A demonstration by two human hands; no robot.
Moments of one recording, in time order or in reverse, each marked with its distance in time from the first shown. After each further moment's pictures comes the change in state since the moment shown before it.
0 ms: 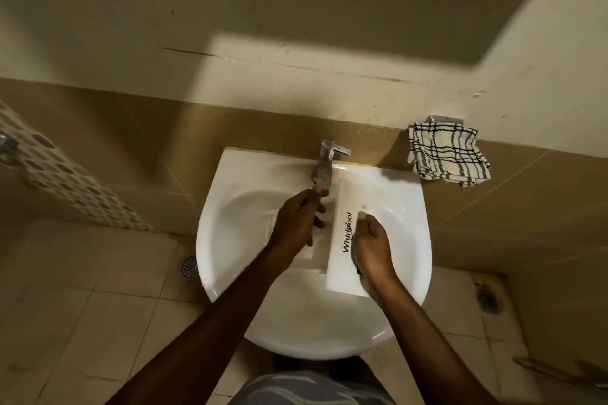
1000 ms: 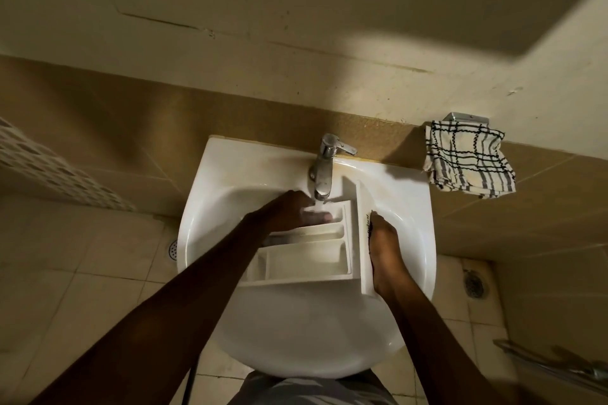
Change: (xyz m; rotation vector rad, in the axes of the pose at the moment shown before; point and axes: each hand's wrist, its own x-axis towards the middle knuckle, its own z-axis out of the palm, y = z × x) left_hand 0.120 -0.059 -0.022 0.800 -0.497 0.048; right_hand 0.062 0.015 -0.007 0.164 0.000 0.334
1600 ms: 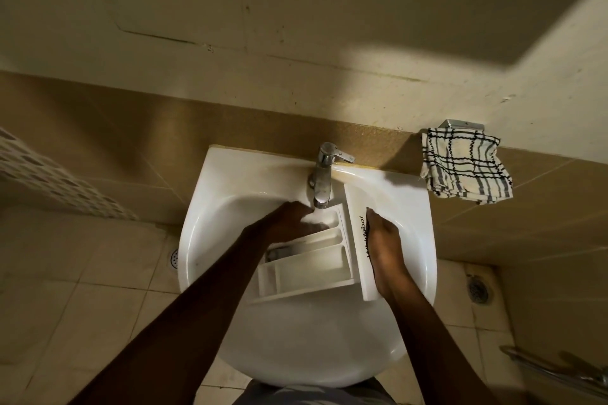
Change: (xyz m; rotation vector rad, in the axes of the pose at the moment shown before) left_hand 0.001 -0.003 0.003 0.067 -0.018 -0.037; right_hand -0.009 -0.017 0.005 -0.082 0.043 -0.092
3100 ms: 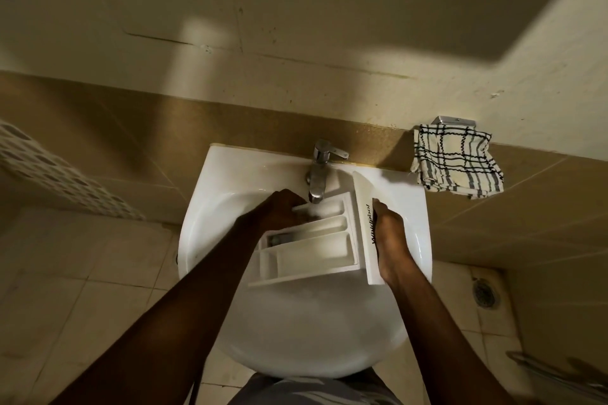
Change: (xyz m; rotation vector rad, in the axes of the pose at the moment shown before) left_hand -0.013 0.008 -0.016 -0.152 0.080 -0.037; right_hand 0.011 -0.011 -0.019 0.119 -0.026 0.091
